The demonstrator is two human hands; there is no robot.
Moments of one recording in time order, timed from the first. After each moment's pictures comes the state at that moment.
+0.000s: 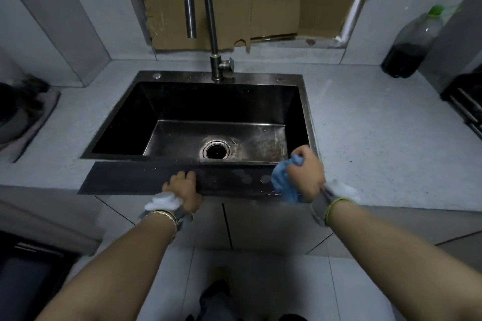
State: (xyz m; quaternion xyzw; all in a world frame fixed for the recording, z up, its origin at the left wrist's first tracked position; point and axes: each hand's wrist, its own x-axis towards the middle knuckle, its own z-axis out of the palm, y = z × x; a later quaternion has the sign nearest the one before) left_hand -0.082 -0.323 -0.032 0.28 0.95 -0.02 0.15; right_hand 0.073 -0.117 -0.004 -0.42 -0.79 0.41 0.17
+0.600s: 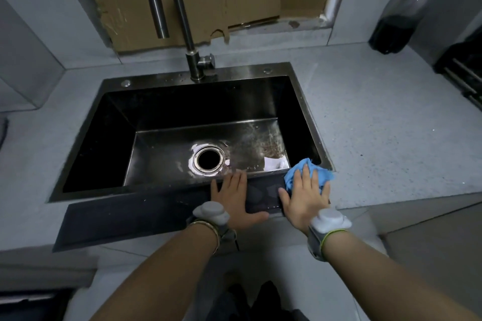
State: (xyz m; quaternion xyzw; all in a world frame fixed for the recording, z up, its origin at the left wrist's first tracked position) left_hand -0.086 -0.245 -0.066 0.50 0.84 -0.01 0.23; right_hand 0.047 -0.137 -0.076 -0.48 -0.87 0.09 -0.11
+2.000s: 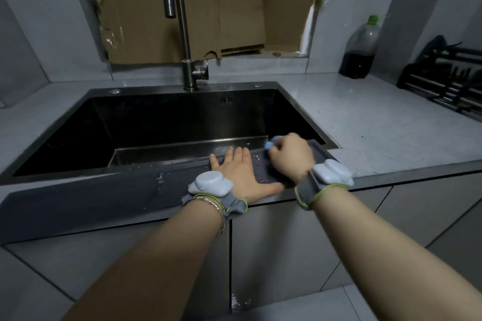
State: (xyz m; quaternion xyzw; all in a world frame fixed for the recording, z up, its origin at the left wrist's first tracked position) left_hand -0.083 -0.249 -0.107 0.52 0.85 0.05 0.05; right_hand -0.003 -0.154 -0.090 -0.45 -0.86 0.12 0.19
